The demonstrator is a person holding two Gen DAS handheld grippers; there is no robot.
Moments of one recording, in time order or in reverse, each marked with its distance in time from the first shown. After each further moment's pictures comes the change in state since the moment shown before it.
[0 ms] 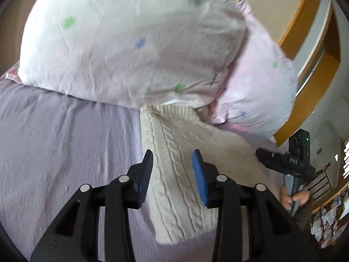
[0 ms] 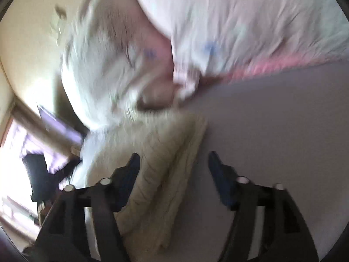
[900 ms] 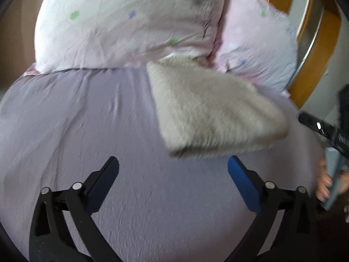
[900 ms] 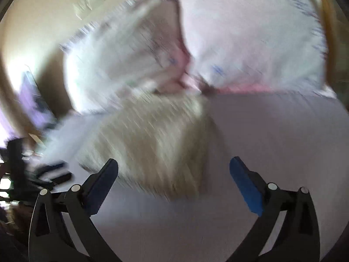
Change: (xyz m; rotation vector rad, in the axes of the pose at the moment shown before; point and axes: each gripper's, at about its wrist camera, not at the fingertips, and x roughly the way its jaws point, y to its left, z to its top) left arm -0.020 -0.039 -0.080 0.163 0.146 0.213; right arm -0.050 0.097 -0.107 -0.250 -0.103 -0.396
